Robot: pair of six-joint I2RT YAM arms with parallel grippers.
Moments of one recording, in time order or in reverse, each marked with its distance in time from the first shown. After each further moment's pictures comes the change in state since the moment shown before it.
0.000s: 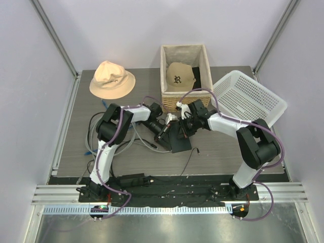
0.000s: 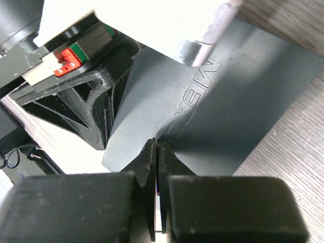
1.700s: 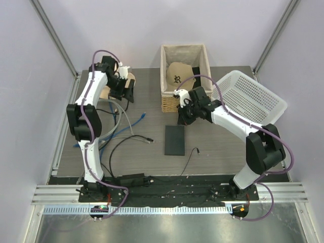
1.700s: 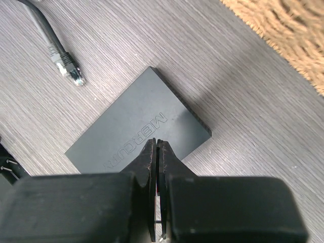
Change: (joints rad) left arm 0.472 -0.097 0.621 -0.389 -0.720 0.084; right arm 0.004 -0.069 0.189 -0.108 0.115 -0.195
